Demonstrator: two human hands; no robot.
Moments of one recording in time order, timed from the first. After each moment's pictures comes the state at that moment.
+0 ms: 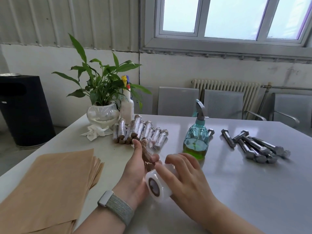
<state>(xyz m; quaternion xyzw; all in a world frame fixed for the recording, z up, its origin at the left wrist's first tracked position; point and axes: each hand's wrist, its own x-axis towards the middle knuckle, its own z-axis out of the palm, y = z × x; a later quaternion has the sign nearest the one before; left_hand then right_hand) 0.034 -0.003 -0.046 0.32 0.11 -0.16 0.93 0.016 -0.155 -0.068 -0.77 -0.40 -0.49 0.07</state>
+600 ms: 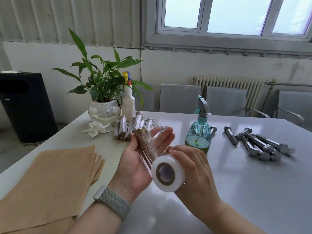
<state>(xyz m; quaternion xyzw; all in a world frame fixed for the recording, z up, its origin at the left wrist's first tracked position) 0.027 0.004 -0.030 0.23 -0.05 -0.14 0.96 0.009 -0.149 -0.057 -0.73 -0.37 -0.52 0.23</state>
